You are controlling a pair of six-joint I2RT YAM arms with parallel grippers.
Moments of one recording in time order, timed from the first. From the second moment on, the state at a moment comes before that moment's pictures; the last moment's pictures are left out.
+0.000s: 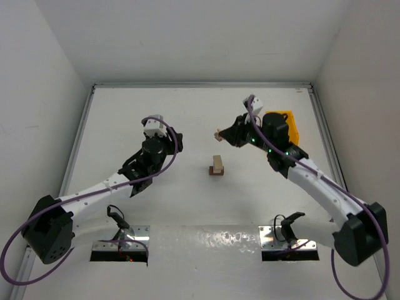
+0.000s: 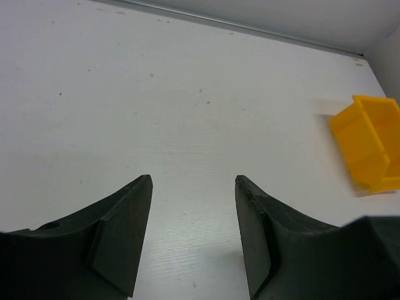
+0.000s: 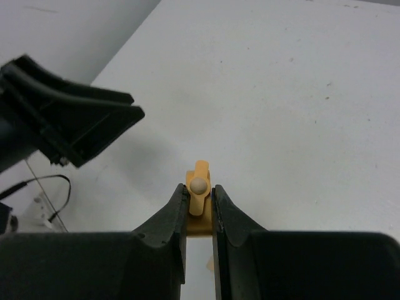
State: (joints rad) left arm -0.69 1.11 0.60 0.31 -0.49 -0.45; right arm 0.43 1.19 0.85 0.07 -0.36 0.32
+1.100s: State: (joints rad) left arm -0.69 1.04 0.50 0.35 -0.52 -0.43; right arm 0.85 1.02 0.48 0.17 0.32 0.25
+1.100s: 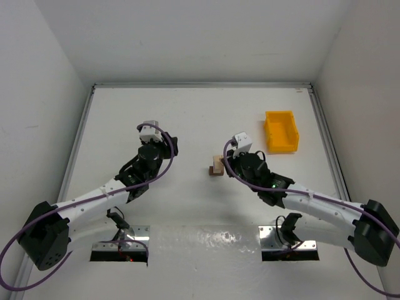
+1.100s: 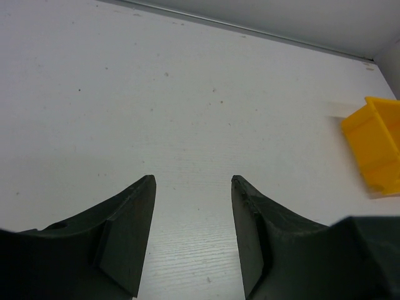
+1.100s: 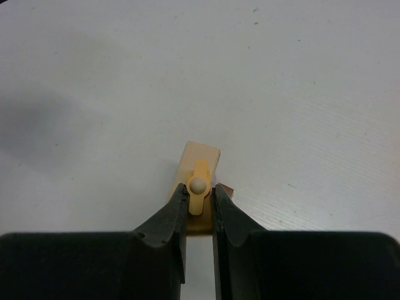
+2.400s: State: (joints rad) left arm -0.69 1.05 0.49 0.38 -0.55 -0.45; right arm 1.13 1.27 0.70 0.03 0.96 0.51
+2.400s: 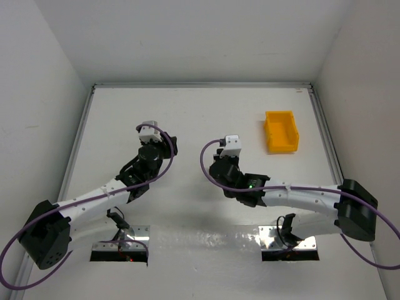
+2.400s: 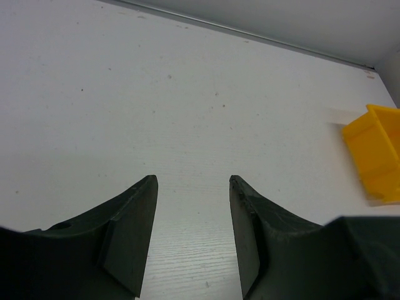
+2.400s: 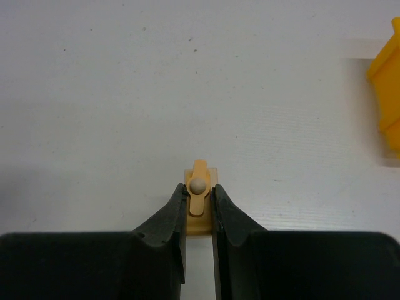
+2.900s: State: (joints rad) left arm -0.69 1.05 0.49 0.38 -0.53 -0.45; right arm 1.13 1.31 0.70 0.03 0.96 0.54
